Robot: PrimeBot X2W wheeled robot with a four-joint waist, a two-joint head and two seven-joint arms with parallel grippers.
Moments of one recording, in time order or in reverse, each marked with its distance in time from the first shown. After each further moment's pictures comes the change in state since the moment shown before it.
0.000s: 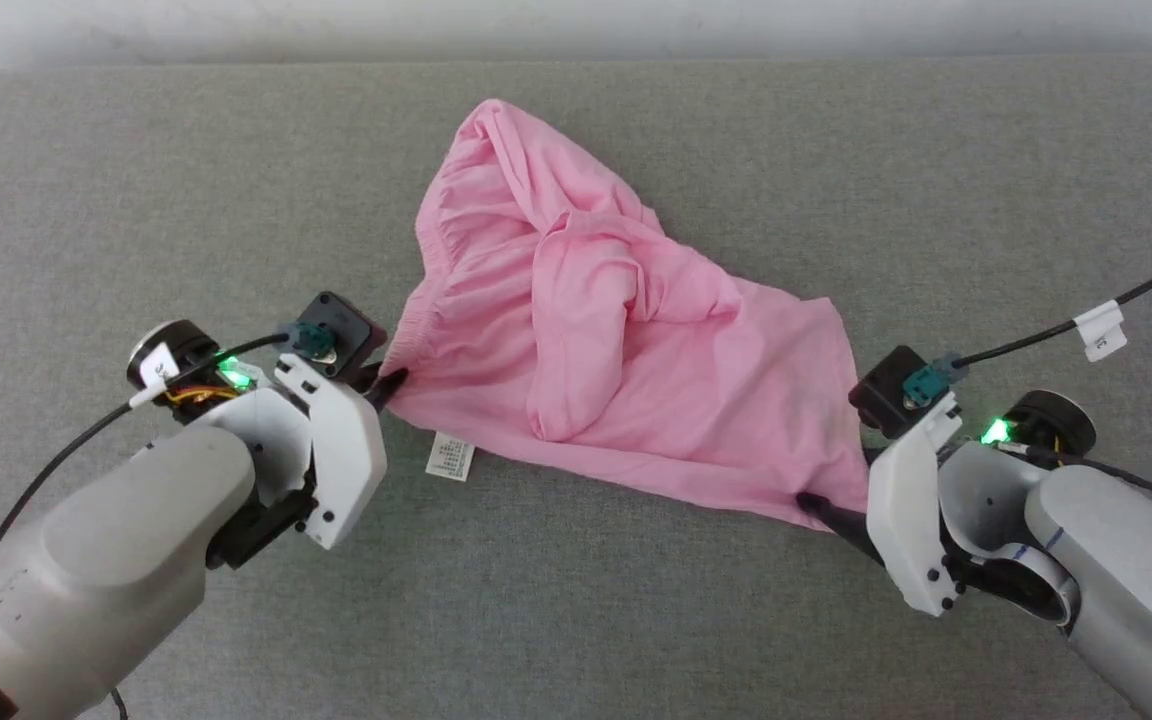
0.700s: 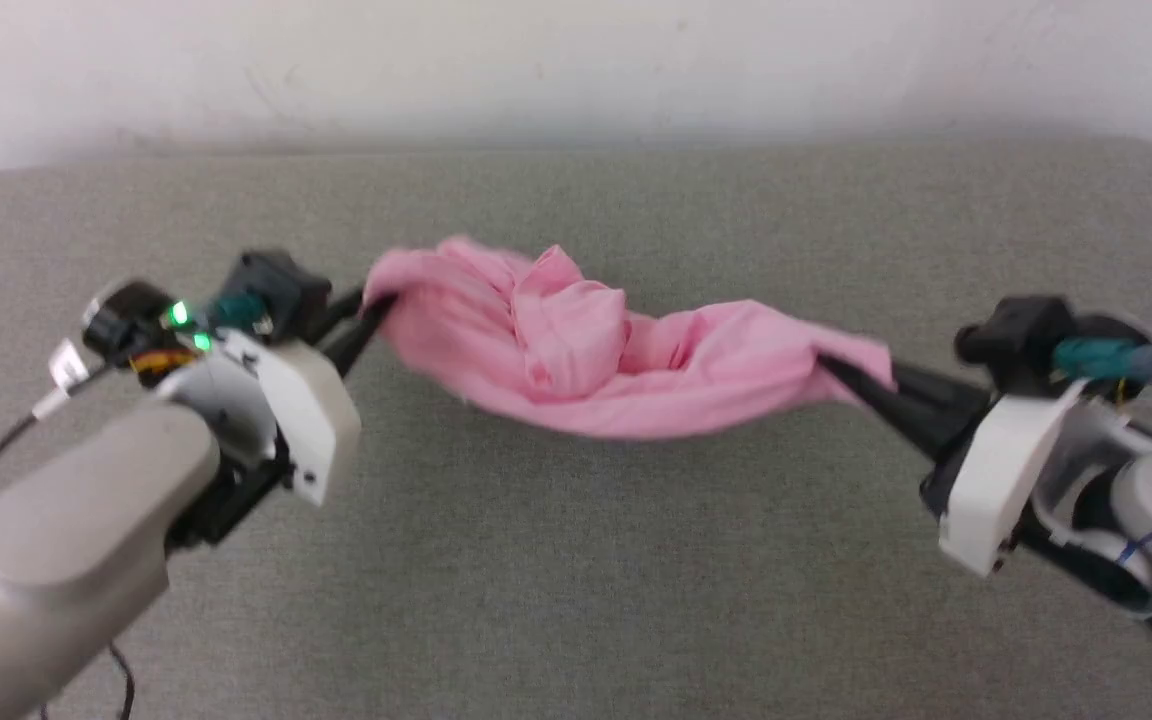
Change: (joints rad) left arm 0.025 0.072 0.094 -0.147 -0.028 0.084 -0.152; right arm 0.018 -0.144 -0.064 -0.262 0.024 -0.002 -0.420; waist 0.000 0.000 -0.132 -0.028
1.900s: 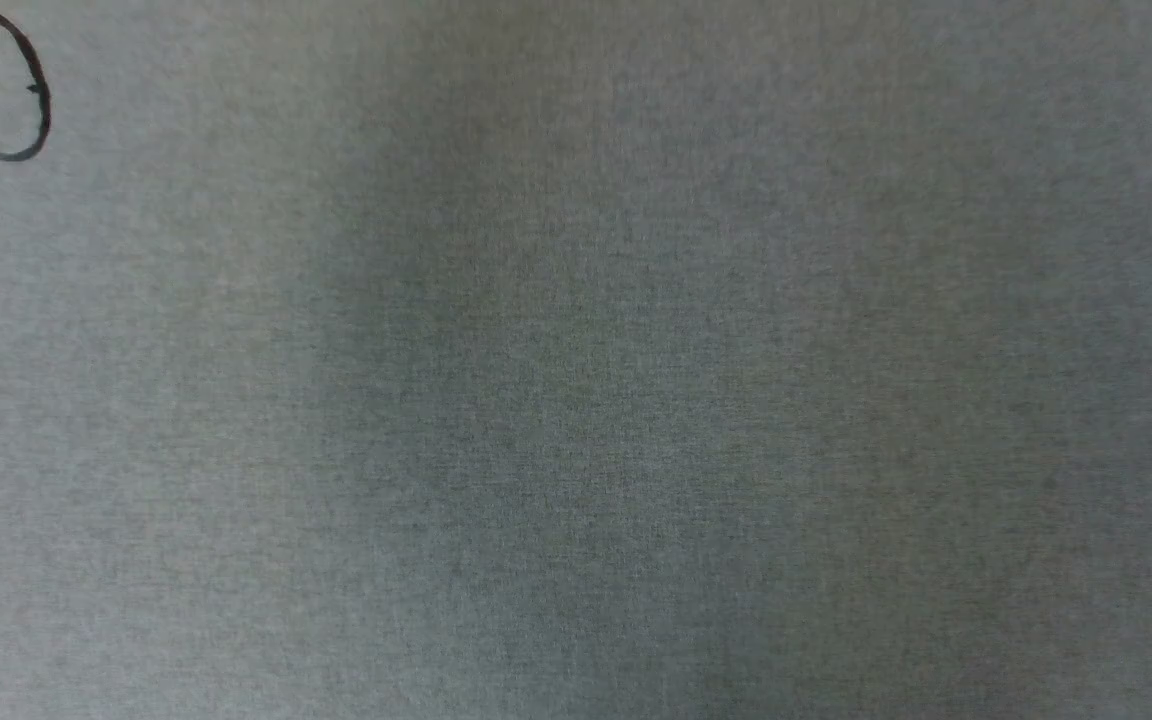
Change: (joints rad) left arm -0.829 -0.233 0.274 0.416 0.065 -0.052 -0.092; right arm -0.985 0.151 -0.282 0.377 -0.189 0.002 0.003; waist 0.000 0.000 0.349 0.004
